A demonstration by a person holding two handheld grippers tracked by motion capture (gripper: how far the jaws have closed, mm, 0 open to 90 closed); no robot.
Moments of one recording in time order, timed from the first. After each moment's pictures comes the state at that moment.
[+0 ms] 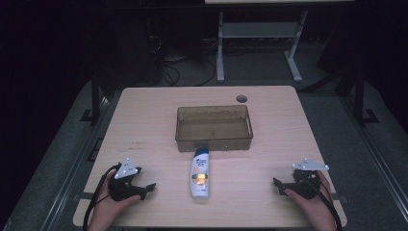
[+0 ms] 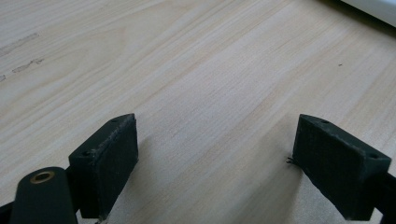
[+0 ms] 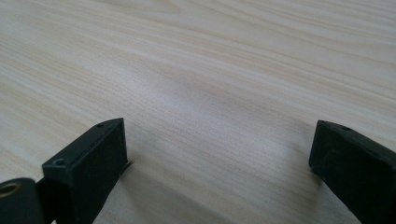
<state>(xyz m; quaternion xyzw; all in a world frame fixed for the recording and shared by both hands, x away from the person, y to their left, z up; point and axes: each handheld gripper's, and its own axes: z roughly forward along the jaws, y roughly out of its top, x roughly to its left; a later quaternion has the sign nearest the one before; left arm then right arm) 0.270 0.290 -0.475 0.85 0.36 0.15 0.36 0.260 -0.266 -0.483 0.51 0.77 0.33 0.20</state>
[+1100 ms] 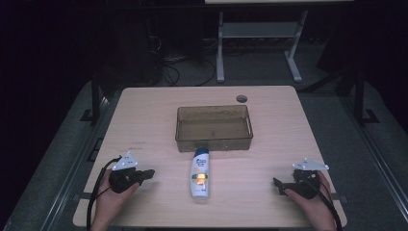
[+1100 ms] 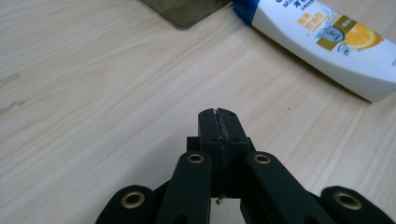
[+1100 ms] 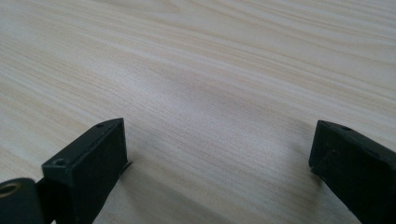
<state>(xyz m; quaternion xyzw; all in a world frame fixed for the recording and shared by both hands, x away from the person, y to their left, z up) 0.277 0.277 -0.445 0.84 0.35 0.11 0.39 0.260 -0.266 -0.483 0.51 0.77 0.33 0.20</state>
